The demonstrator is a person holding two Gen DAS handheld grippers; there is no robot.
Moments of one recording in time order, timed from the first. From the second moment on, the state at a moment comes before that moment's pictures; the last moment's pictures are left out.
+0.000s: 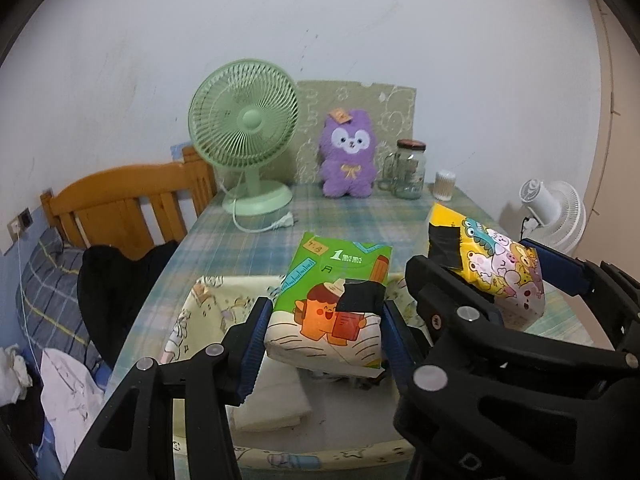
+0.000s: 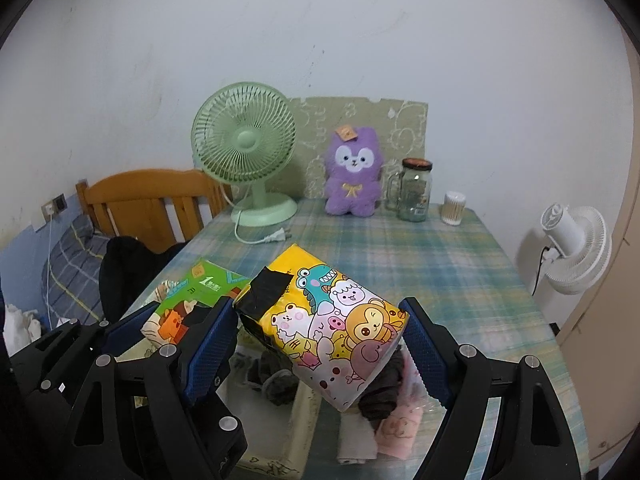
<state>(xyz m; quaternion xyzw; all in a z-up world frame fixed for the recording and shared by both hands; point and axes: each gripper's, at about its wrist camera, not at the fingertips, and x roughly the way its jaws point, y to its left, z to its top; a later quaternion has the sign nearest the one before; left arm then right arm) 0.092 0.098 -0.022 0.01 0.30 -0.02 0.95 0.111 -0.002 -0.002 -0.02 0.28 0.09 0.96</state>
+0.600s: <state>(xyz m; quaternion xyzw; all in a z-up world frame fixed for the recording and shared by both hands) 0.081 0.126 -0.045 0.00 0.33 0.03 0.95 0.118 0.031 -0.033 -0.02 0.32 0.14 0.94</state>
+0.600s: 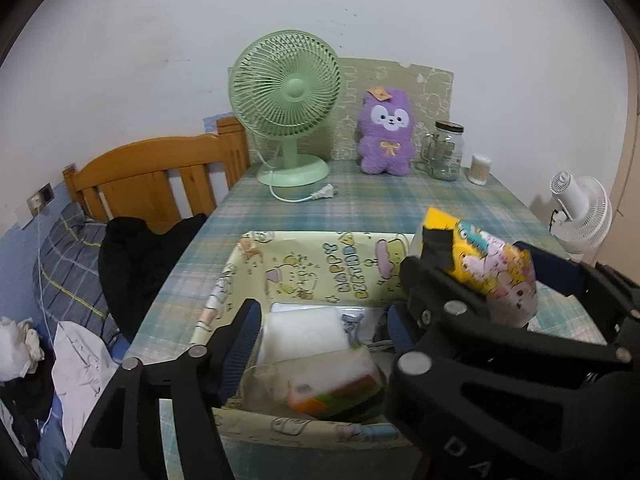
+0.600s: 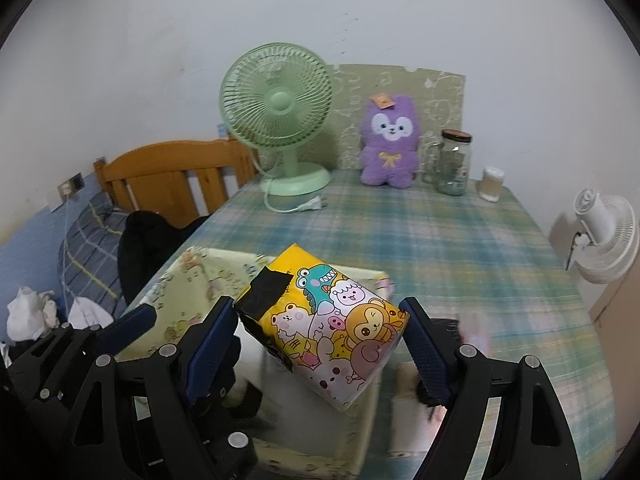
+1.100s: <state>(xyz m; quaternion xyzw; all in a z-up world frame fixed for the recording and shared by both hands) 0.088 0.142 -0.058 0.00 0.34 0.04 0.94 0.126 0.048 -0.051 -0.01 0.35 0.16 0.92</state>
